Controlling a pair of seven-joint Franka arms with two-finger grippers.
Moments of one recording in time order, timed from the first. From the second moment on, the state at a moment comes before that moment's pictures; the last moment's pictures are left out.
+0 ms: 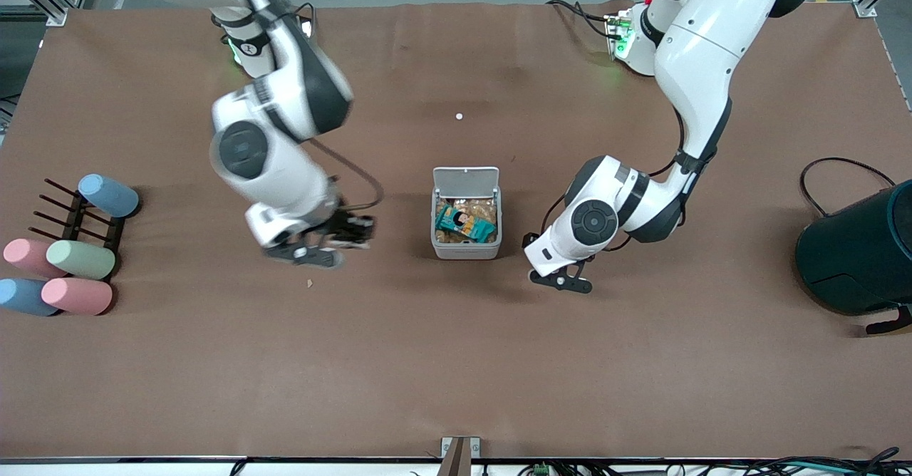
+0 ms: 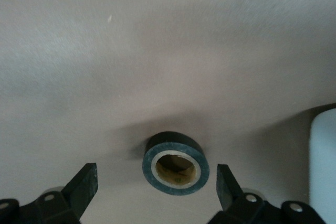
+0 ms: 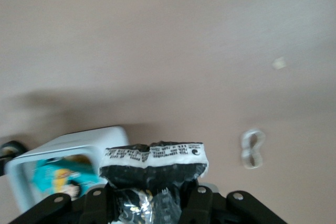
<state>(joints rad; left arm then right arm) -0.25 0.72 -0.28 -1.67 0.14 2.24 -0.36 0.53 0.45 0.01 -1.53 0.14 2.04 0.69</state>
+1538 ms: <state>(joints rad) -0.26 0.69 -0.28 -1.71 0.15 2.35 -0.42 0.75 0.69 -0.01 -1.37 0.14 2.02 0.79</state>
